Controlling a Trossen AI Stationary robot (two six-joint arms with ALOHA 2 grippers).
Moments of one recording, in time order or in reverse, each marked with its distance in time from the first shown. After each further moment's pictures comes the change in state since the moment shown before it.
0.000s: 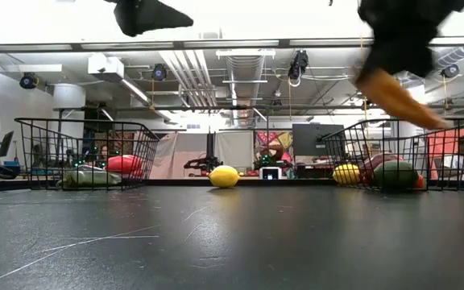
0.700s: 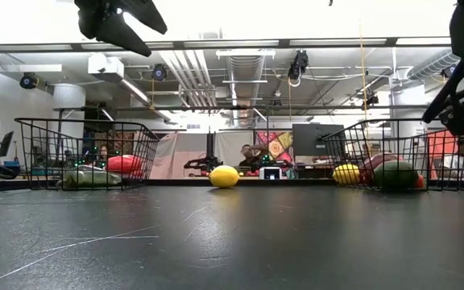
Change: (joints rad) left arm -0.003 -0.003 0.216 -0.760 -0.232 -0.437; right arm 0.091 0.136 -0.286 -0.237 -0.645 0.440
